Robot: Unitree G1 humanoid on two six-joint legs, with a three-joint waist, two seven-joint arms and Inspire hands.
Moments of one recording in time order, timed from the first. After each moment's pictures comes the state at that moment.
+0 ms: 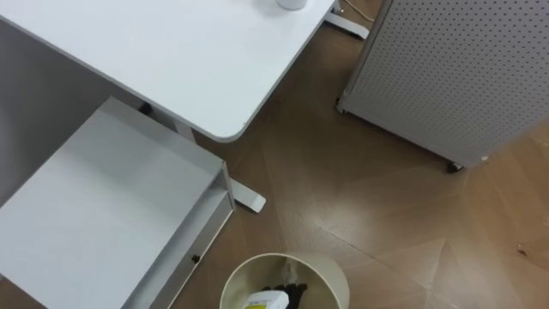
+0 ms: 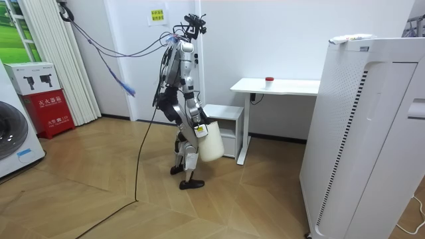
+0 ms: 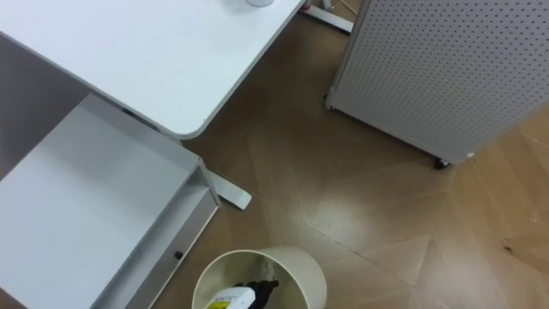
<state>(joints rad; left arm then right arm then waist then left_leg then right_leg) -0.36 0.04 -0.74 1.12 0.61 -0.15 0.27 -0.29 -0.17 0.49 1.28 0.62 -0.15 0.13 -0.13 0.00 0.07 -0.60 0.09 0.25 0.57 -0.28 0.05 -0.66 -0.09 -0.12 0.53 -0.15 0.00</state>
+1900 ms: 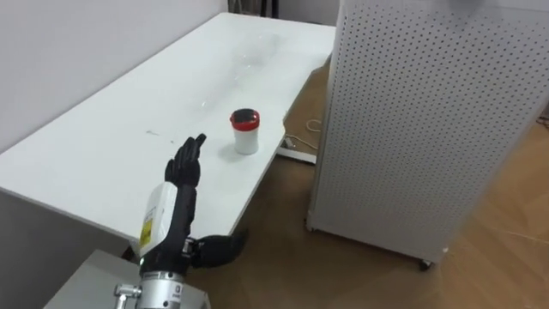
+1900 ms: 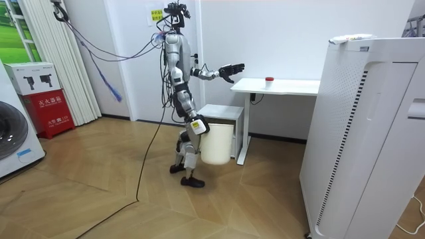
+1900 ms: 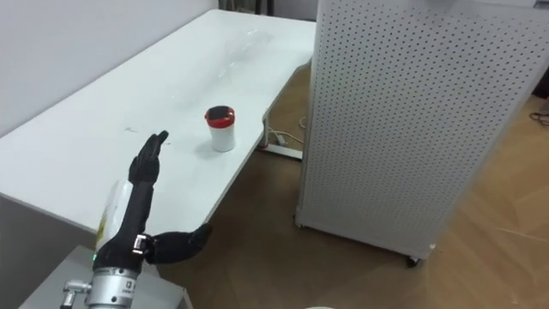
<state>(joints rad) -0.04 0.26 -0.22 0.31 0.42 -0.33 0.51 0.01 -0.24 0.14 1.24 0.46 -0.12 0.14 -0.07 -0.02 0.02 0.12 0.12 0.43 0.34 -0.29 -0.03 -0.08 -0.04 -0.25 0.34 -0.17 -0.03</state>
